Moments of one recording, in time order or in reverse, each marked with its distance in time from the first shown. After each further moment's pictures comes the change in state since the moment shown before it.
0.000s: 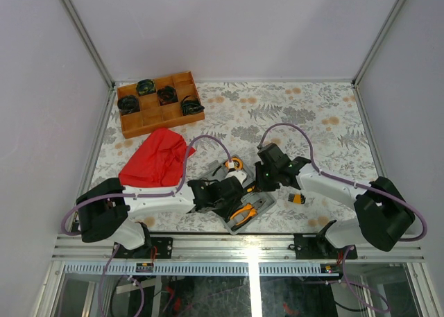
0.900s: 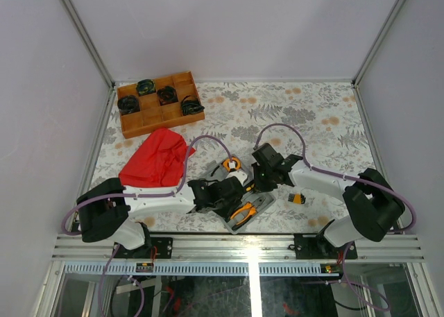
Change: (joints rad) left arm -0.003 0.003 0.000 0.010 0.002 0.006; right arm 0.018 0.099 0.037 -0.010 0.024 -0.005
